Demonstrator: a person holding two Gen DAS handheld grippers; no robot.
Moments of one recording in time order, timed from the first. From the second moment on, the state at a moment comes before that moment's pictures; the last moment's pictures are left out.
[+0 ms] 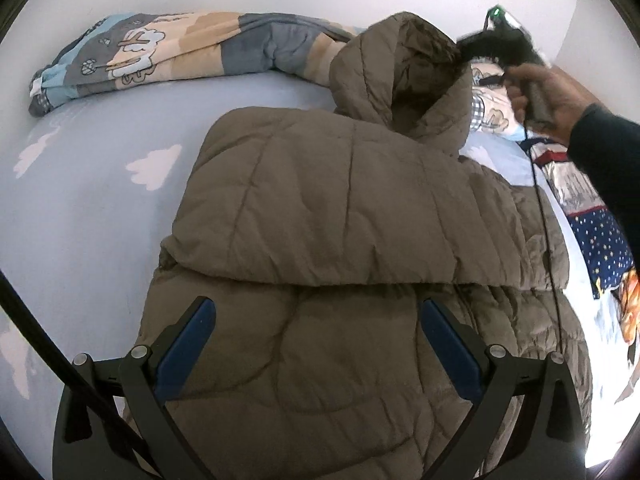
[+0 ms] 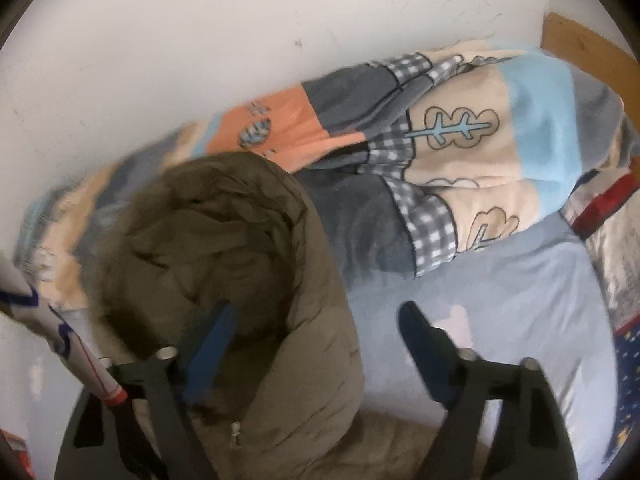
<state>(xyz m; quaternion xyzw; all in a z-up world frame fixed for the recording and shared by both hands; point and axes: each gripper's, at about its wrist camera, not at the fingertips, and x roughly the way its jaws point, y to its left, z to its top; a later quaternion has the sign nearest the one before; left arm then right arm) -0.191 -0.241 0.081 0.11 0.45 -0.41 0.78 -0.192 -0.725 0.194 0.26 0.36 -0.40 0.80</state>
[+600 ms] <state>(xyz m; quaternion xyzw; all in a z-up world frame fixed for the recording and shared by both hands) -0.204 -0.241 0.106 0.08 0.44 -0.43 0.79 -0.289 -0.606 0.236 0.19 0.31 -0.35 0.86</state>
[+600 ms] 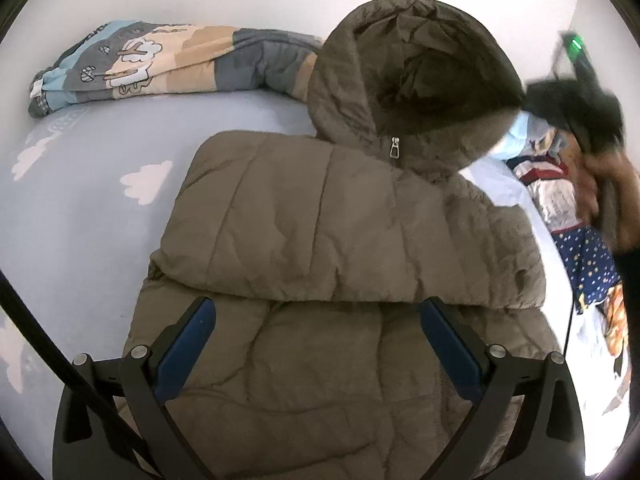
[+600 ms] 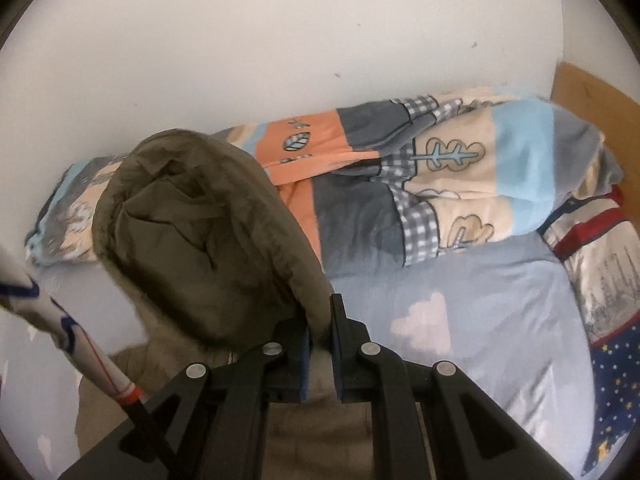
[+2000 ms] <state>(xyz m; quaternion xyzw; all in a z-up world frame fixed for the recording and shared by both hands) -0.160 -0.313 0.051 0.10 0.50 -0.35 0.78 -0.425 -0.472 0.164 0.19 0.36 -0.32 0.86</state>
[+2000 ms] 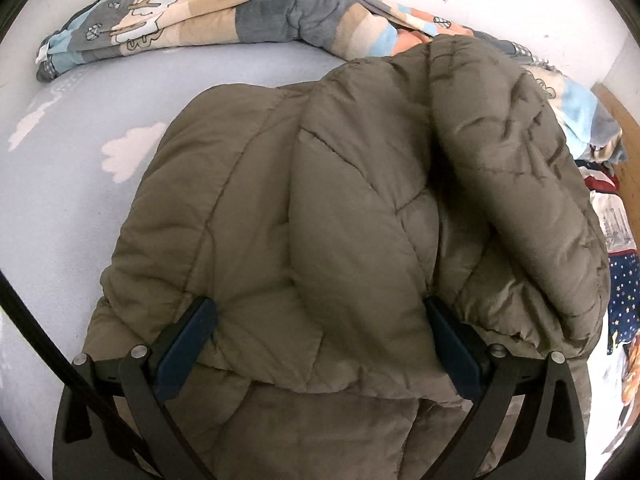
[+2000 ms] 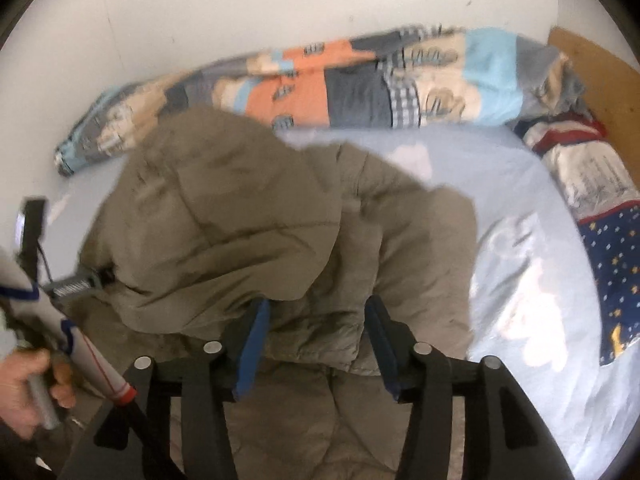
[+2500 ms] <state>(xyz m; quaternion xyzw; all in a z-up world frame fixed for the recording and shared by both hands) -0.166 -0.312 0.049 0.11 0.49 -0.35 0.79 -0.373 -0.503 0.105 0.25 0.39 -0.31 0.83</state>
